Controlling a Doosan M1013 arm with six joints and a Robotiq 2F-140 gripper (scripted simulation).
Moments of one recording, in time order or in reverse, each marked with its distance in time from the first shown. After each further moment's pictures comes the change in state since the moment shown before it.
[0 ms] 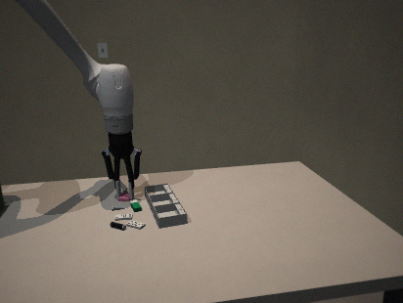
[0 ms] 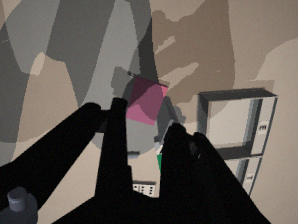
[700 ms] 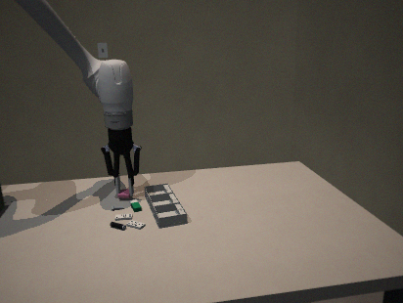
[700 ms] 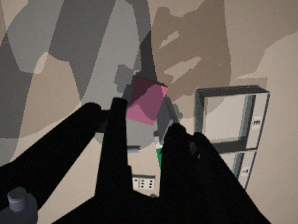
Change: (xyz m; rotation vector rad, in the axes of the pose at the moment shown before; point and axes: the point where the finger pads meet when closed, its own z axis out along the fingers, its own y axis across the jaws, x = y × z) arm 0.000 0.000 -0.014 0.000 0.000 0.000
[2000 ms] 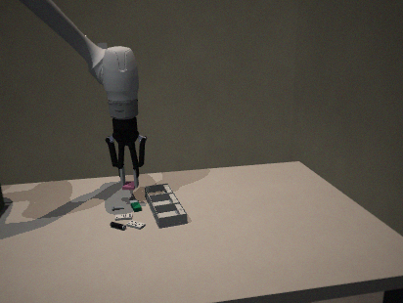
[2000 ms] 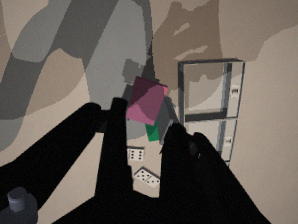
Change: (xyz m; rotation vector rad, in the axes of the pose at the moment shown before) arm -0.023 0.026 -0.039 0.000 0.000 0.000
